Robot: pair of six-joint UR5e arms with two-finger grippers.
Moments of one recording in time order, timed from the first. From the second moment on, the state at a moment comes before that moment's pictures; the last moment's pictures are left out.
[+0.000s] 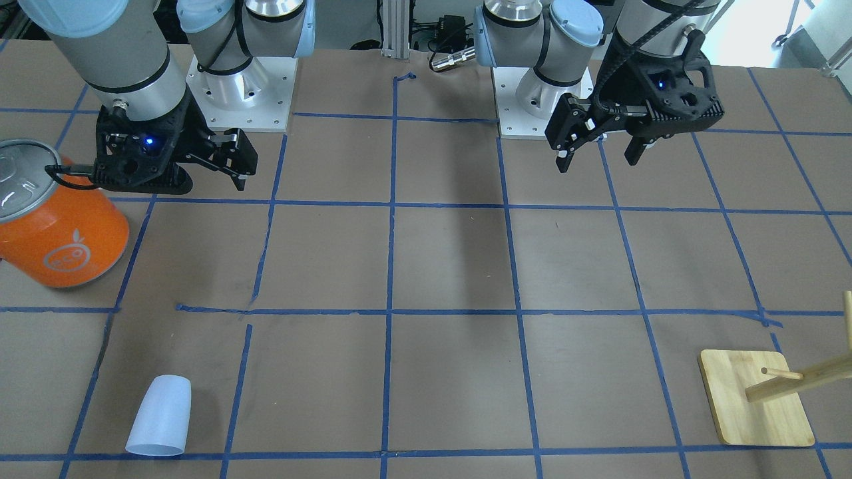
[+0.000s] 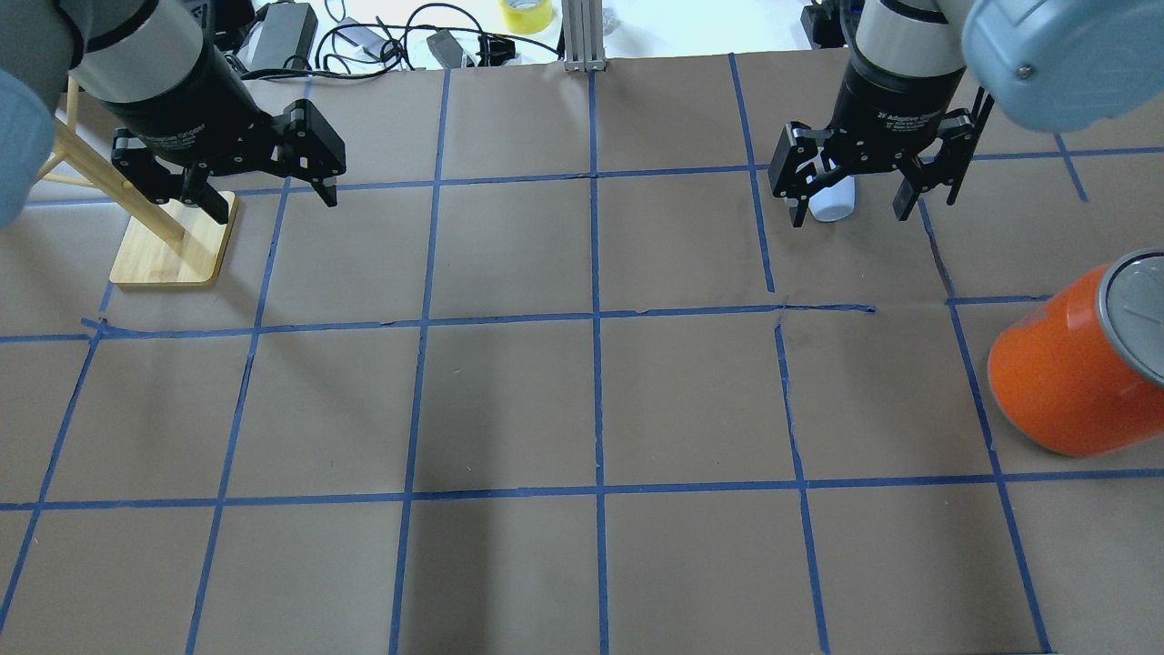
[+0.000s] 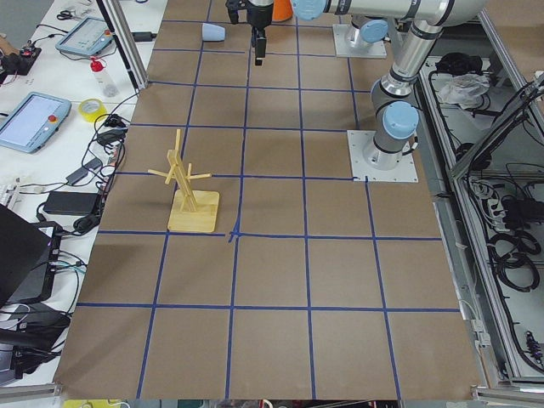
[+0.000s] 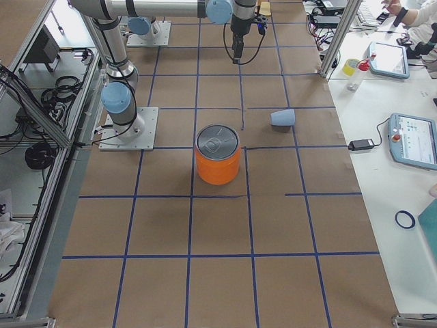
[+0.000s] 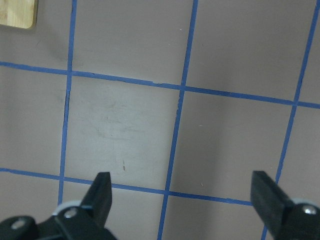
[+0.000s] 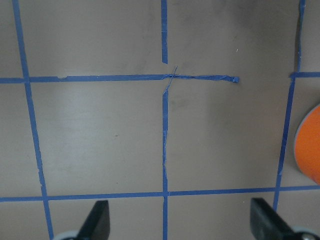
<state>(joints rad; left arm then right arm) -1.55 -1.52 -1.57 -1.54 1.60 -0.14 1.60 -1.49 1.51 -1.49 -1.61 0.04</state>
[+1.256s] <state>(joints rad) -1.55 -1.52 -1.57 -1.54 1.60 -0.13 1.60 -1.48 1.52 -1.51 -1.64 0.03</state>
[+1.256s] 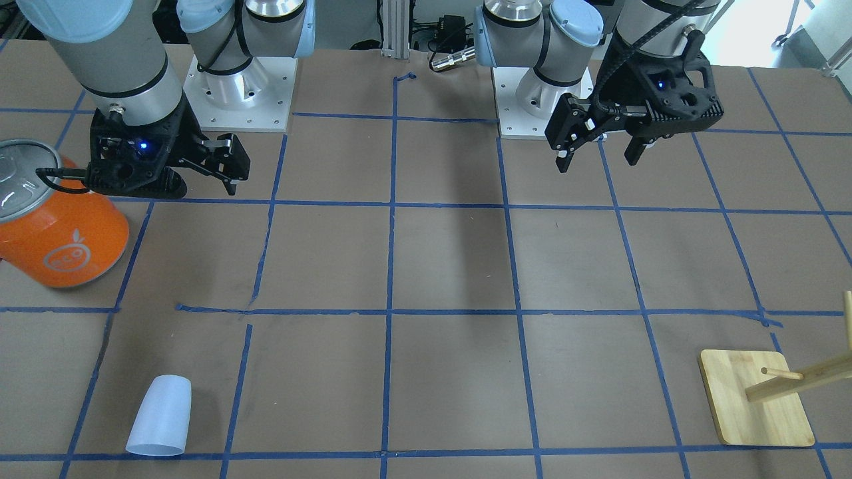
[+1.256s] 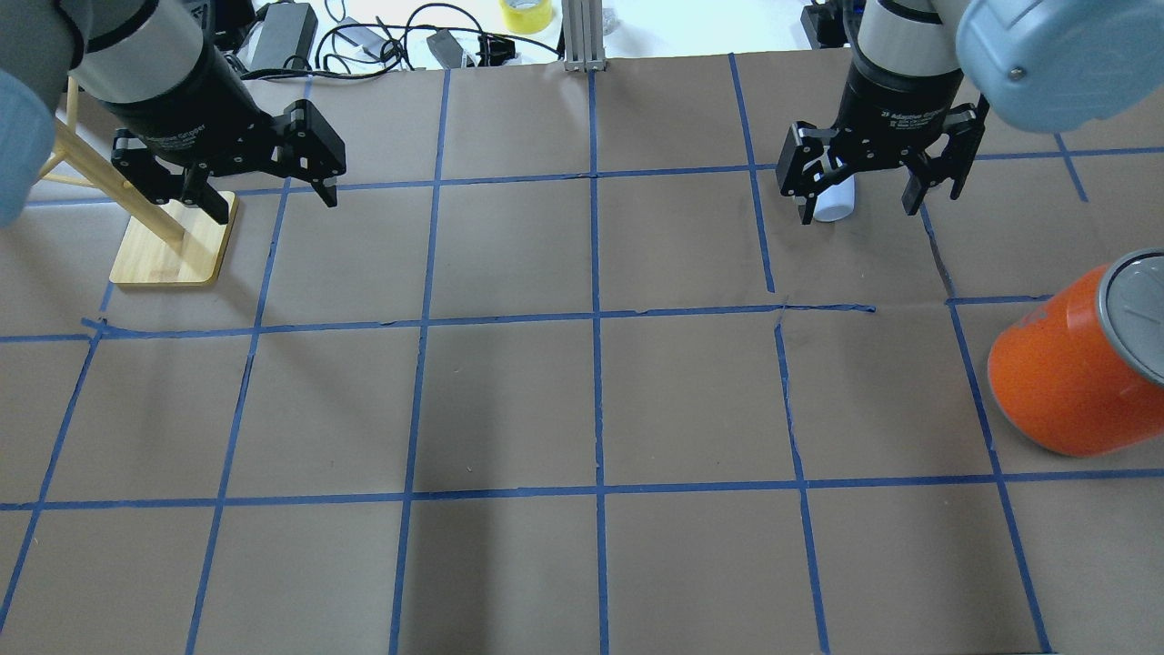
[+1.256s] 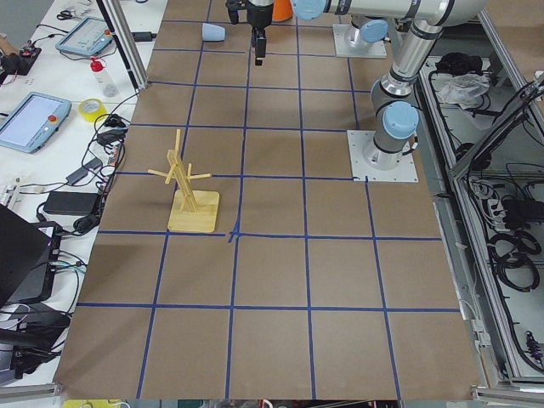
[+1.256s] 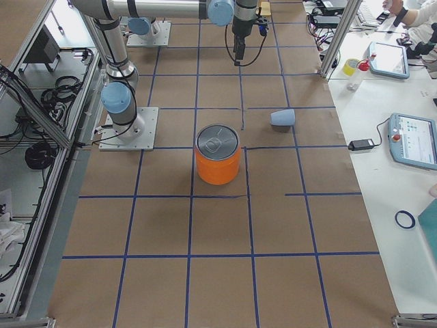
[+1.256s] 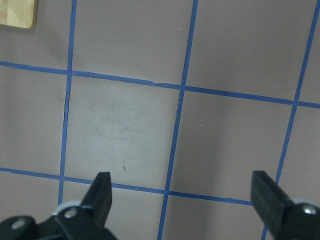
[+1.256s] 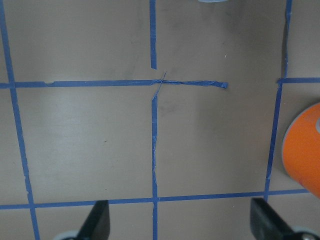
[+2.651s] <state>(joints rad) -1.55 -1.52 -1.57 -1.54 1.60 -0.13 1.60 -1.47 1.52 -1.59 -1.64 0.03</state>
